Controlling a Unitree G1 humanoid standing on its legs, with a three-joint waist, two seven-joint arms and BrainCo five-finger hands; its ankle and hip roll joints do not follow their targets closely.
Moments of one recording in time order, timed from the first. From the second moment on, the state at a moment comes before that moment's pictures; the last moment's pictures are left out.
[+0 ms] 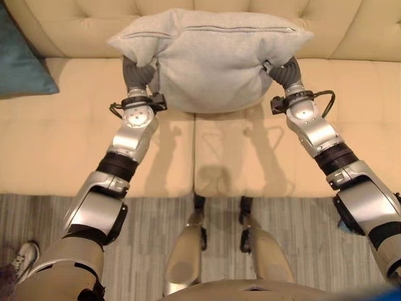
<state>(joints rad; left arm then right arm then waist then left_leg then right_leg) -0.89 0.56 -0.36 0.60 -0.57 -0.22 0.49 -1.02 -0.45 0.48 0.63 0.33 -0.06 -0.32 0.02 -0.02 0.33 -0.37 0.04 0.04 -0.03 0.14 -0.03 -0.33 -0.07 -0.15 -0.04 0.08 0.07</state>
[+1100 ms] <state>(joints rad) -0.98 0.92 -0.30 0.93 -0.64 -0.27 0.38 -1.42 -0.74 0.74 0.91 0.33 -0.09 -0.27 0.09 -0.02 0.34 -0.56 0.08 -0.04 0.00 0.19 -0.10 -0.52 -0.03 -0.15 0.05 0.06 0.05</state>
